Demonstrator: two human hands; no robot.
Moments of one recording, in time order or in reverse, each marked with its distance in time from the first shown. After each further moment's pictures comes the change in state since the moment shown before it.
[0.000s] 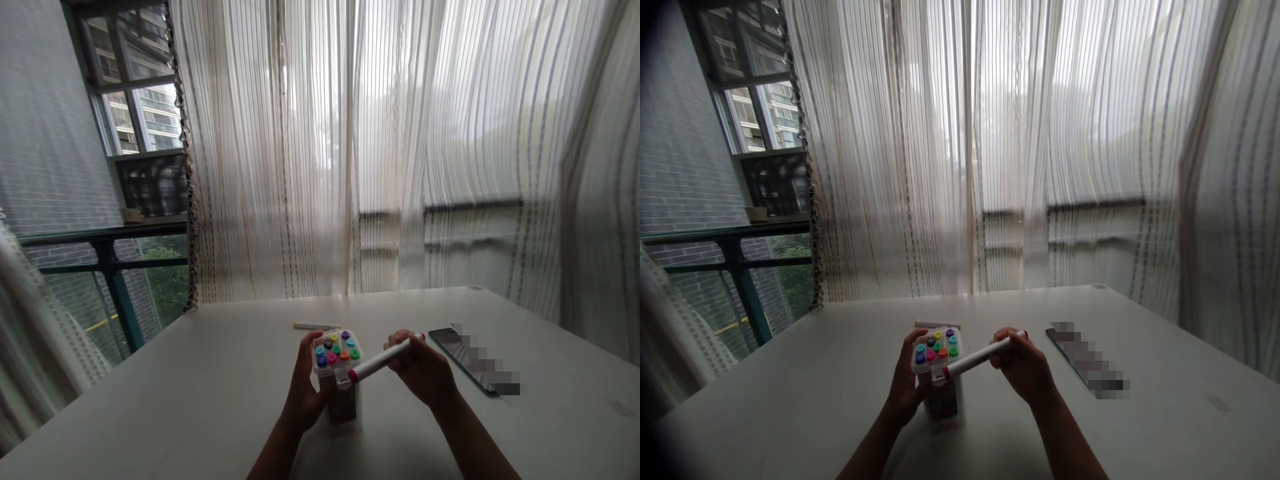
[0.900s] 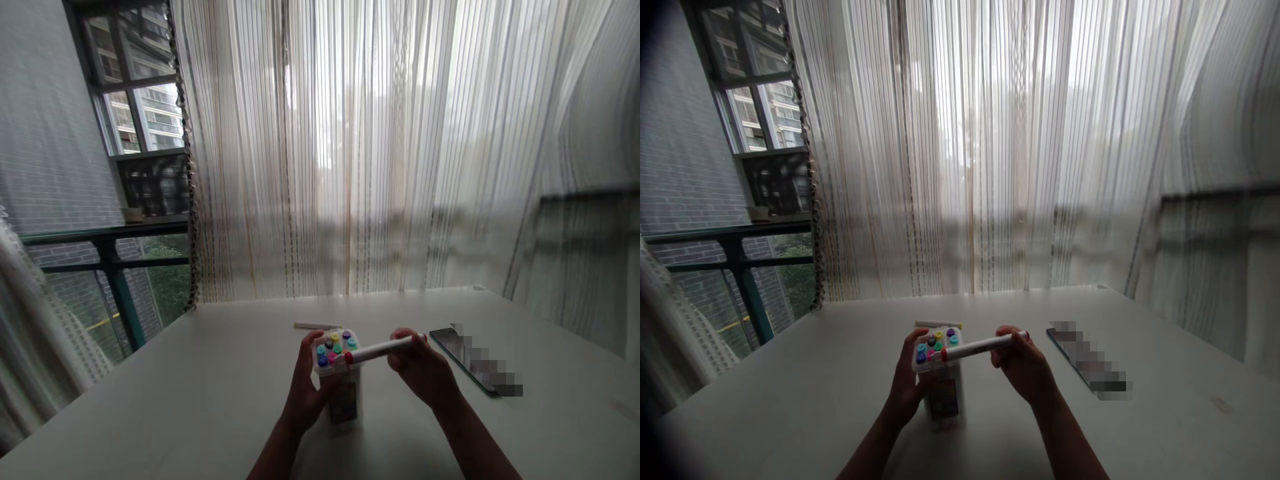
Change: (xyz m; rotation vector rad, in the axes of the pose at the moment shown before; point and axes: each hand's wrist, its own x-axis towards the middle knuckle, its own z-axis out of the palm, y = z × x) left_hand 0.001 0.004 -0.001 -0.018 0.002 0.002; right_hand 0.000 0.000 -0.001 0.026 0.022 0.010
